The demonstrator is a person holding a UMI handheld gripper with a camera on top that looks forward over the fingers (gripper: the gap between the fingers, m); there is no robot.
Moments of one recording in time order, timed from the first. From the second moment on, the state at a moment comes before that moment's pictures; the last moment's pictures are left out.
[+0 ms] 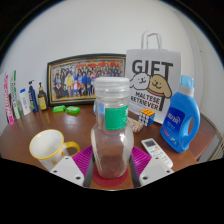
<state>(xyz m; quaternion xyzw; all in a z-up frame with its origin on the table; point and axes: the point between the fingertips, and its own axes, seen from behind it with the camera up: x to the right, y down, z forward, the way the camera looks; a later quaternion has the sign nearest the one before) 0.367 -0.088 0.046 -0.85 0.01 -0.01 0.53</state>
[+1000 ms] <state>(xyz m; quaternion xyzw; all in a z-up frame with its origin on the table) 0.267 -0.328 0.208 -0.90 0.05 -0.07 0.43</state>
